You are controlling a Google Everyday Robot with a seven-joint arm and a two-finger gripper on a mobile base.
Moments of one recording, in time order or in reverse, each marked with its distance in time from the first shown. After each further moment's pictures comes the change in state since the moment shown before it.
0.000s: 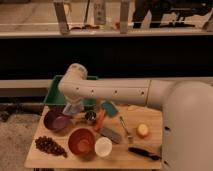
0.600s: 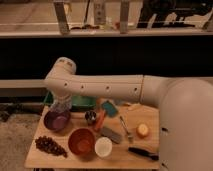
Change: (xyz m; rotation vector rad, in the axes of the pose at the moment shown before) arm -0.042 -0.033 -0.030 0.057 -0.052 -0.092
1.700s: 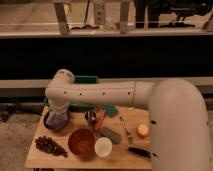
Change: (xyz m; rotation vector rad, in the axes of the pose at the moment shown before) arm -0.040 0.032 0.062 -0.068 -0.135 -0.029
